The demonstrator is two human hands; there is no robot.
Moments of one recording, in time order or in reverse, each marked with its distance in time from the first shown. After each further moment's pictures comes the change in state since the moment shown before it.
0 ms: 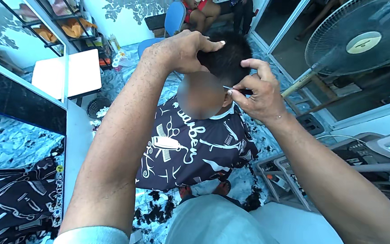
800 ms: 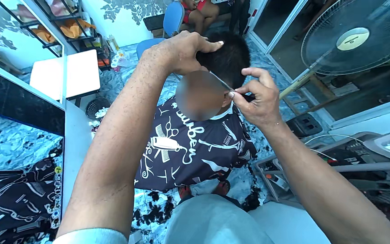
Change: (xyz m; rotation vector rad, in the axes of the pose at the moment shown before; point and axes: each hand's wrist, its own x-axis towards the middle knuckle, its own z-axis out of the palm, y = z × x) left_hand 0.000 0.004 0.000 -0.011 0.010 -0.020; right_hand -0.018 0.000 0.009 0.097 0.150 0.055
